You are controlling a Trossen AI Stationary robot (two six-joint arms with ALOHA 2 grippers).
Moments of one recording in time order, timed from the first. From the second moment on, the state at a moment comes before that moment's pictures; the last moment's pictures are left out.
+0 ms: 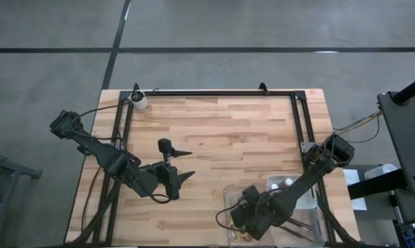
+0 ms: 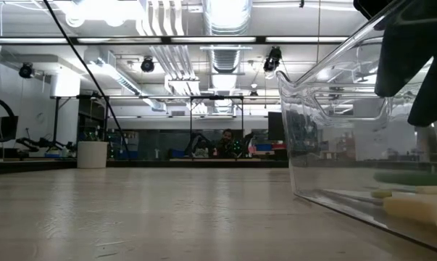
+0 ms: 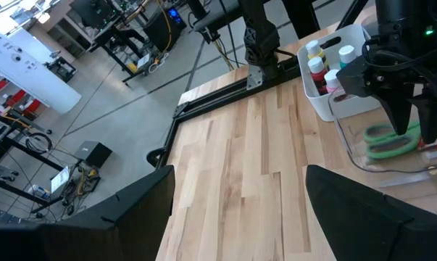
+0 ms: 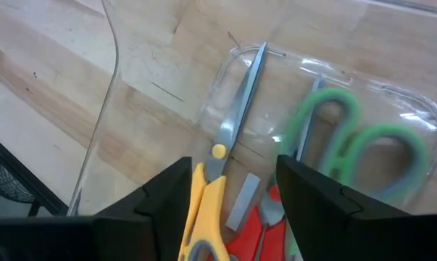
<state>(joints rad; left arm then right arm) -0.58 1.40 1.30 -0.47 -0.87 0.13 0.73 1.87 1.30 -0.69 0.42 1.85</state>
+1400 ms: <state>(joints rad) -0.58 1.40 1.30 -0.47 -0.87 0.13 0.50 1.59 1.30 -0.43 0.63 0.57</state>
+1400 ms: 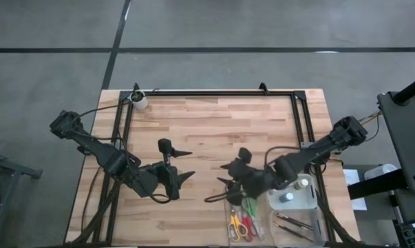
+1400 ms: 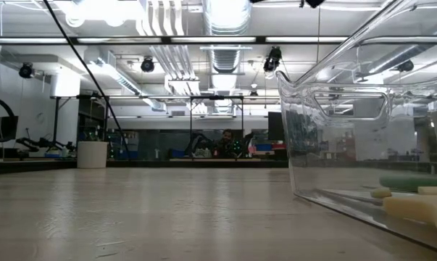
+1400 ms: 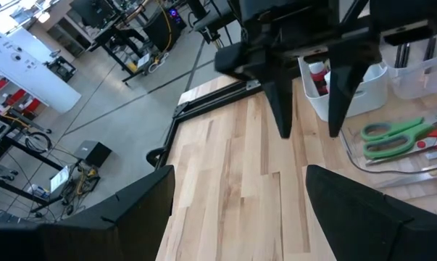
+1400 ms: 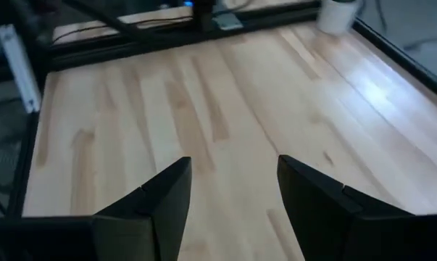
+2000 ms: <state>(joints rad) -0.58 1.40 1.30 -0.47 -0.87 0.13 0.24 1.42 0.89 0.32 0.09 -0.02</state>
